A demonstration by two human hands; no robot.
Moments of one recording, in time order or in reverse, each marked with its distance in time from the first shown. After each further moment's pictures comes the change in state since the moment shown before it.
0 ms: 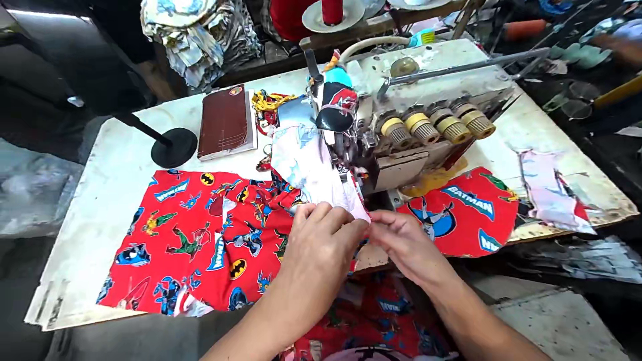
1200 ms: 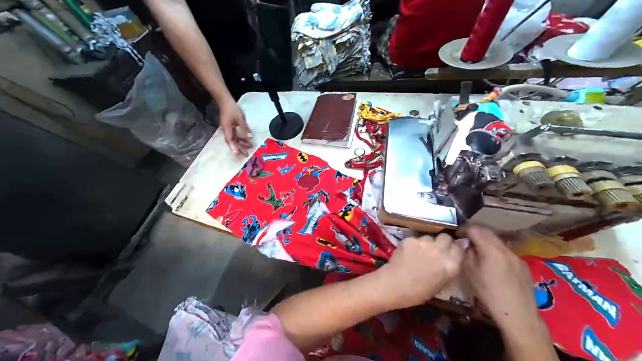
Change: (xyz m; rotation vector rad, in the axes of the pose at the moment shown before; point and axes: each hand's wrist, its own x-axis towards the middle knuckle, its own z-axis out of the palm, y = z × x) left_hand -0.008 0.021 0.065 0.075 0.080 -0.096; right_hand 0.015 0.002 -0.021 -1.382 0.097 -0.404
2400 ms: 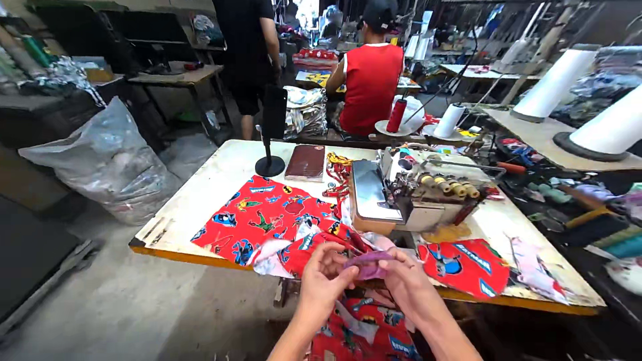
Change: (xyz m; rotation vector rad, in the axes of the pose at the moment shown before) left_hand -0.119 0.003 -0.105 -1.155 0.424 -0.500; right_hand -0.063 -0.121 -0.007 1.427 -0.079 0.175
